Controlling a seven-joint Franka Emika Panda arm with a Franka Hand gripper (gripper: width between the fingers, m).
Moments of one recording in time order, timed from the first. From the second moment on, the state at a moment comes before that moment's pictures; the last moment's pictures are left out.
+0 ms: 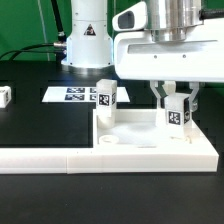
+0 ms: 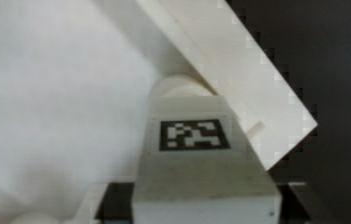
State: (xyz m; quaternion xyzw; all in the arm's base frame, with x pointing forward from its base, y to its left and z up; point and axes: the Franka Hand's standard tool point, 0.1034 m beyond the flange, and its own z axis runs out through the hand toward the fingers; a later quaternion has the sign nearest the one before) arm 0.623 0.109 0.080 -0.92 0.38 -0.03 0.08
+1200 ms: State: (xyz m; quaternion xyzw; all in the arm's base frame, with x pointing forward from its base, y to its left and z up) arm 0.626 0.112 0.082 -0.98 0.20 -0.04 0.07
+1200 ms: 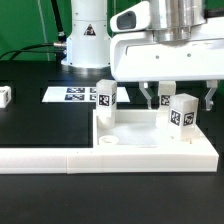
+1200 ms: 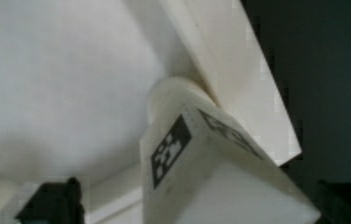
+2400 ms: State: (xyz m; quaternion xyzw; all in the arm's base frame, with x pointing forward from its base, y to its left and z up) arm 0.628 0.117 0.079 -0.99 -0.15 -0.06 0.03
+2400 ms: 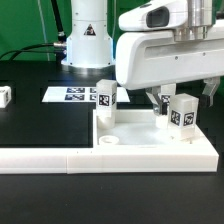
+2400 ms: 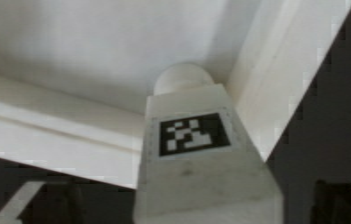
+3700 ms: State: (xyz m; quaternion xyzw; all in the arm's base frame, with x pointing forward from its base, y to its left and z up) arm 0.626 0.111 0.078 -0.93 0.36 -0.05 0.07
